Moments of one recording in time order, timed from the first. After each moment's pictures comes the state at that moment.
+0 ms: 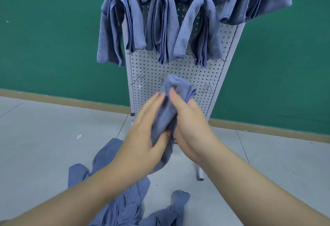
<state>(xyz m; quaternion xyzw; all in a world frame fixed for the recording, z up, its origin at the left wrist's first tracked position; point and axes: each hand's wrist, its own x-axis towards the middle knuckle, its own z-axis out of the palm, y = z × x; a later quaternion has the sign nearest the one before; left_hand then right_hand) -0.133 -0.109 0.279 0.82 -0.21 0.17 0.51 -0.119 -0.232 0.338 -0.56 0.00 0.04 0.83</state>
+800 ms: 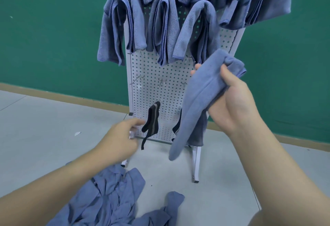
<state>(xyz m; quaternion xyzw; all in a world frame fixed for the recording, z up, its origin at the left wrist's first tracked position) -0.100 -0.069 0.256 0.91 -0.04 -0.02 0.41 -0.090 -0.304 0.383 -0.44 0.00 -0.02 0.90</state>
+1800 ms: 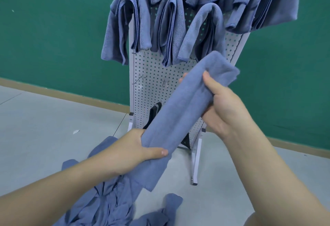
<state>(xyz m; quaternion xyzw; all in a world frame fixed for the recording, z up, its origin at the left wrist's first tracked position) -0.136 -0.088 0.287 0.76 -0.05 -0.20 0.61 -0.083 -0.286 0.369 -0.52 0.01 0.00 0.85</state>
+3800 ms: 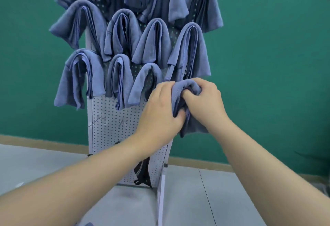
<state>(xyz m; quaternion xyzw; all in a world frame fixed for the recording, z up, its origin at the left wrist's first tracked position) -0.068 -0.254 0.418 0.77 -0.27 0.32 0.47 -0.083 -0.379 0.476 -0.86 -0.04 -0.31 0.39</state>
